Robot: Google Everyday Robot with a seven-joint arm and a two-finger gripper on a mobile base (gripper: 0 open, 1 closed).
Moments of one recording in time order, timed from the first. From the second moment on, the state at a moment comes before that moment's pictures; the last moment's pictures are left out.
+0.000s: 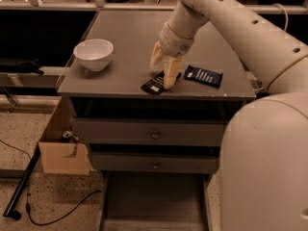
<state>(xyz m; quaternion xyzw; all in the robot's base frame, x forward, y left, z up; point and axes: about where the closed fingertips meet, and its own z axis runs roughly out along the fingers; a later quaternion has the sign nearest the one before) 0.684 -0.019 0.829 -0.84 0.50 0.06 0.19</state>
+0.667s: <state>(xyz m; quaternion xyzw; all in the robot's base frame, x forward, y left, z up) 0.685 -0.019 0.829 -0.84 0.50 0.06 0.19</state>
